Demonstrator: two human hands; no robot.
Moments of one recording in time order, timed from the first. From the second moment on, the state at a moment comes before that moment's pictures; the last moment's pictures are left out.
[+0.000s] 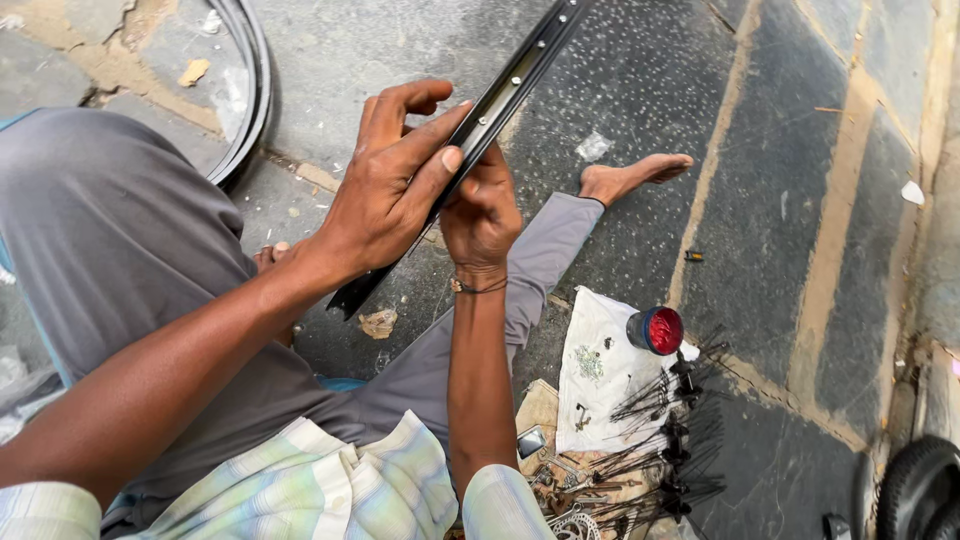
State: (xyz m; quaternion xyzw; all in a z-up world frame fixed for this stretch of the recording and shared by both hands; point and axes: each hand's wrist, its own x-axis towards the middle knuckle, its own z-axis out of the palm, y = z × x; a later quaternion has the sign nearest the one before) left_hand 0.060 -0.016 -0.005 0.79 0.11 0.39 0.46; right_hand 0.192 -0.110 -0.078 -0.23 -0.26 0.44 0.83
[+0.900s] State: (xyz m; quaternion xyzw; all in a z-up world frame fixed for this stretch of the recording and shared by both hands) left_hand 0.052 -0.007 -0.007 0.81 0.10 0.37 0.45; right_hand 0.183 -0.104 -0.088 -0.25 -0.28 0.42 0.83
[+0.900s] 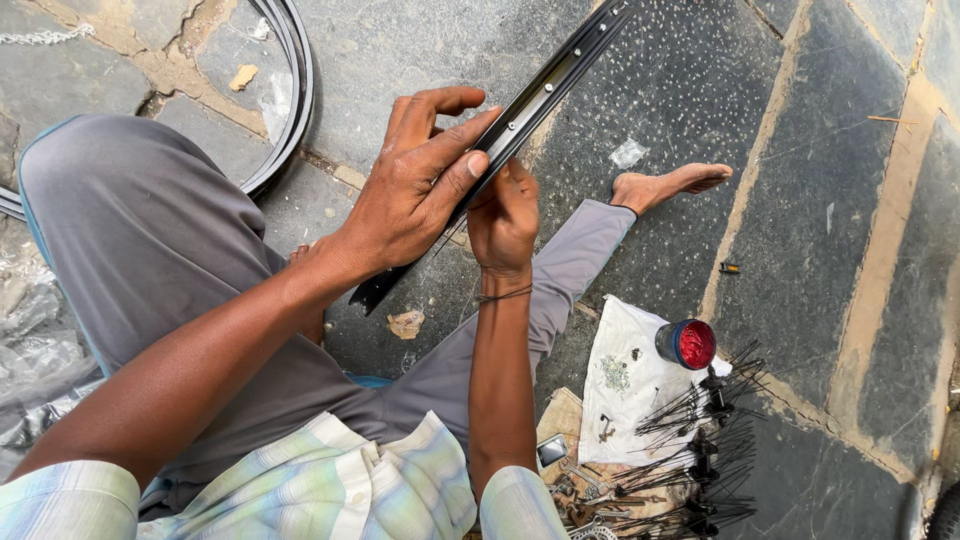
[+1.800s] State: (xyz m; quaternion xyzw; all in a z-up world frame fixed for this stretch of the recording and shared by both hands) left_hand 0.064 0.001 -0.012 0.80 0.11 0.23 0.54; right_hand 0.150 -0.152 -0.205 -0.78 -0.13 0.24 0.56
